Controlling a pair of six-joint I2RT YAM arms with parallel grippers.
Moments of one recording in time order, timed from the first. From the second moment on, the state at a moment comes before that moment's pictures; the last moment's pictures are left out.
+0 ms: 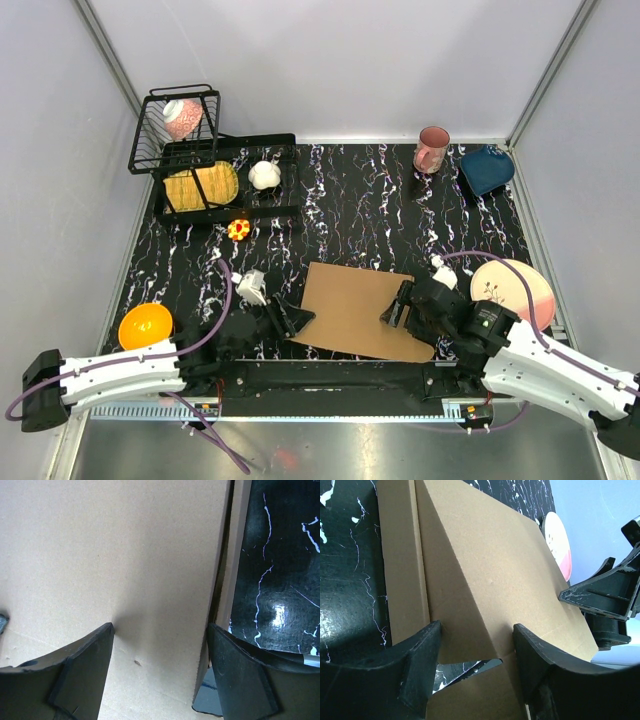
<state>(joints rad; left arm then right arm) -1.21 0.54 0.16 0.02 -0.39 -1.07 0.96 0.69 0.56 -0.79 0.21 1.17</state>
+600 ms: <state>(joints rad) -1.21 0.45 0.37 -0.43 -0.55 -0.98 0.96 0.69 0.69 -0.87 0.25 1.12</state>
